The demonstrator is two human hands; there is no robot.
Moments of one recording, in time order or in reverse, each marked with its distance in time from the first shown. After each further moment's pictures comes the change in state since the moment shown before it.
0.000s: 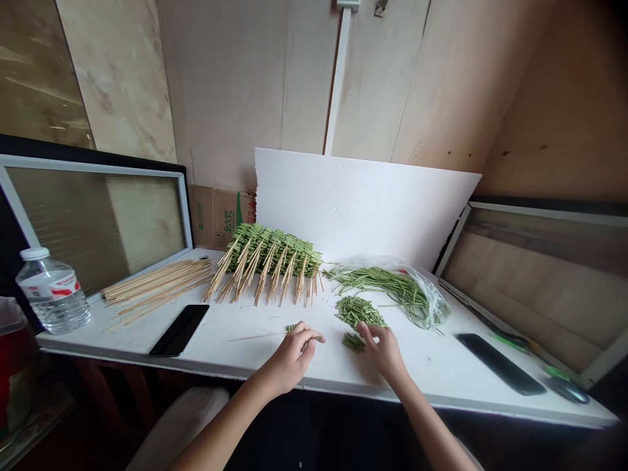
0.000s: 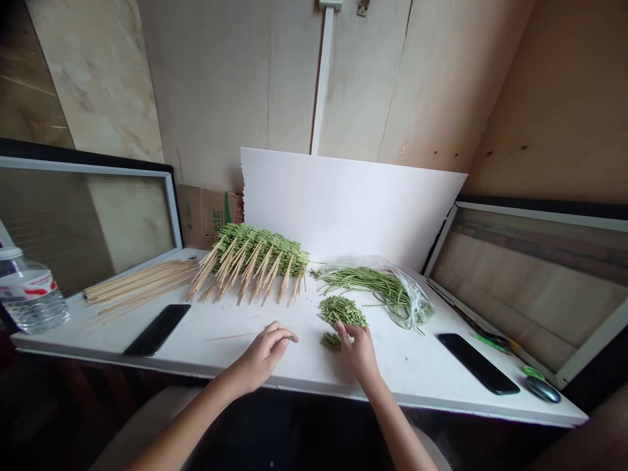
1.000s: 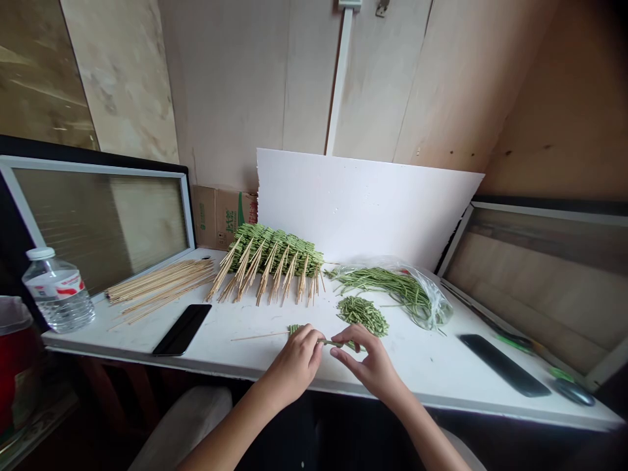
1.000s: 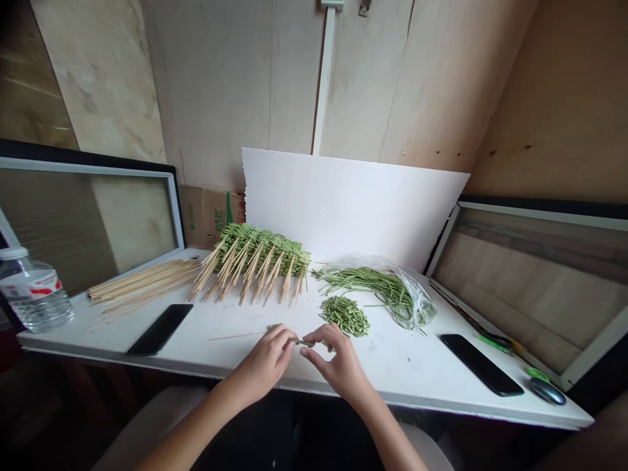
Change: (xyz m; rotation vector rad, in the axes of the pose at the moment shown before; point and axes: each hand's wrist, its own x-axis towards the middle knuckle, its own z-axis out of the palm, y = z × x) left_hand -0.004 0.024 0.004 0.265 0.068 0.102; right_hand -0.031 -0.095 -0.020 0.317 -0.200 -0.344
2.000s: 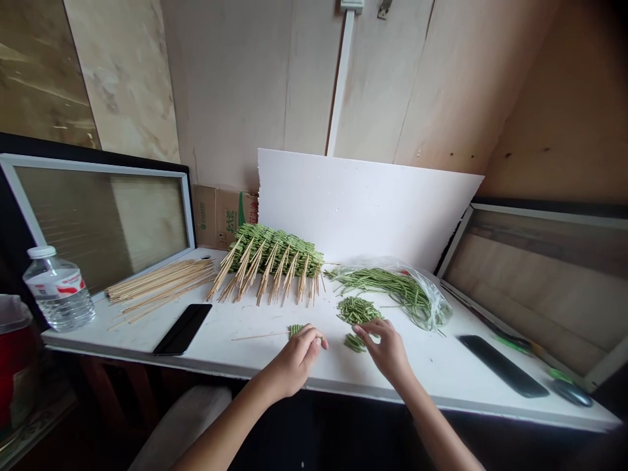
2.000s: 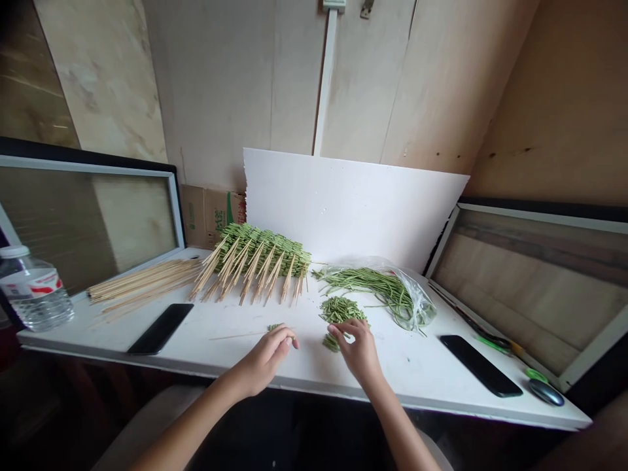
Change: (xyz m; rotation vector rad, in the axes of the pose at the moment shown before) left_hand -0.001 -0.010 -0.009 -0.227 -0.113 -0.071; right_hand 0.003 0.058 -0.018 -0.227 0.243 0.155
